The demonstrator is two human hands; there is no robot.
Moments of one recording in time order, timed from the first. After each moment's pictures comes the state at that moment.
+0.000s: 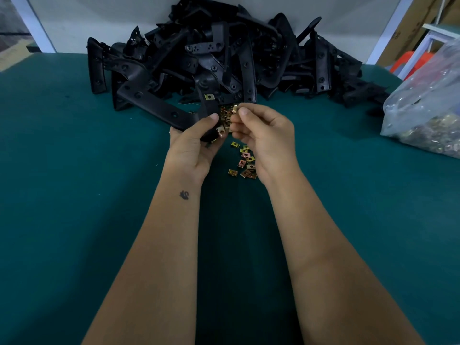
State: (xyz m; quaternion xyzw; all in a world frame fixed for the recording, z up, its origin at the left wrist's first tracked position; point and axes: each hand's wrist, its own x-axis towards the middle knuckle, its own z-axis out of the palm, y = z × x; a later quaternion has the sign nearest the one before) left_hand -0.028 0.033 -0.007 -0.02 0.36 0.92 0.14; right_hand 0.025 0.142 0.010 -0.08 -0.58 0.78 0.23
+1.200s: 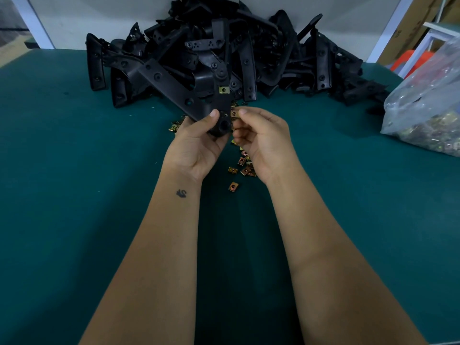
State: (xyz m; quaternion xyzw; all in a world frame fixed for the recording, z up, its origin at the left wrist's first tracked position) left_hand -0.021 0.029 -0.003 0.08 0.32 0.92 0.21; right_hand 0.022 0.143 0.008 -0.10 -0.54 0.82 0.16
